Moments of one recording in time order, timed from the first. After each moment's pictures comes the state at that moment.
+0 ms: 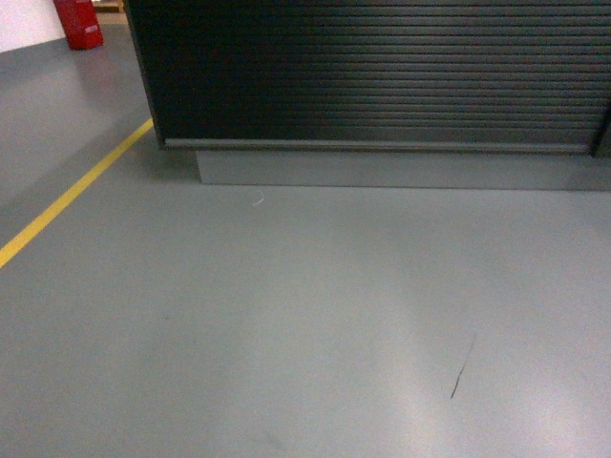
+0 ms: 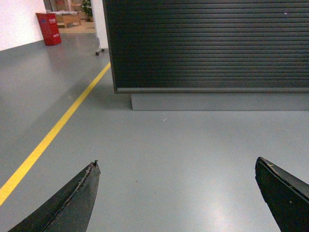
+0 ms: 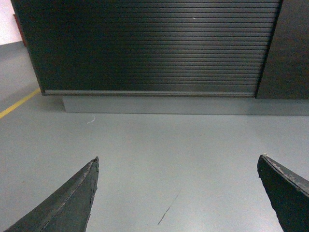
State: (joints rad) left arm 0.00 0.01 0.01 0.00 0.00 -0.01; right arm 0.00 0.00 0.01 0.00 0.00 -0.01
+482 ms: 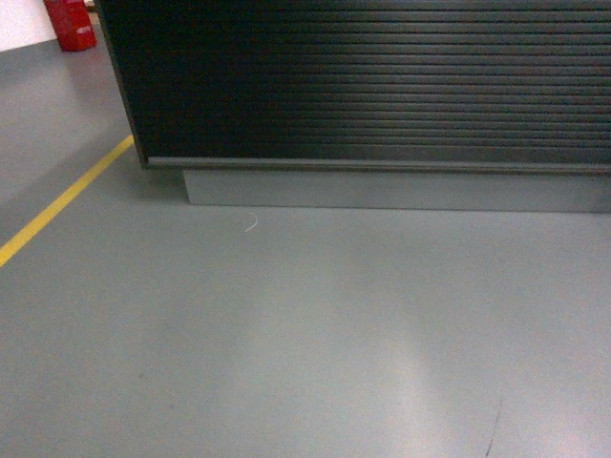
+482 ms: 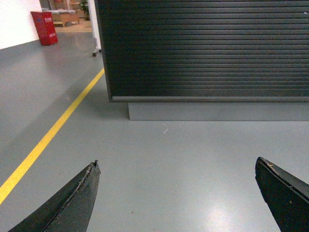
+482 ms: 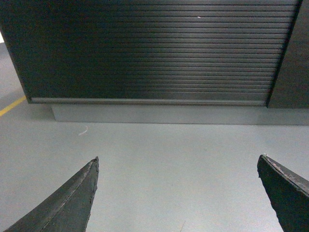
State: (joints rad) left arm 0.00 0.01 0.01 0.00 0.00 -0.01; right arm 0.00 0.00 0.01 -0.01 0.00 -0.01
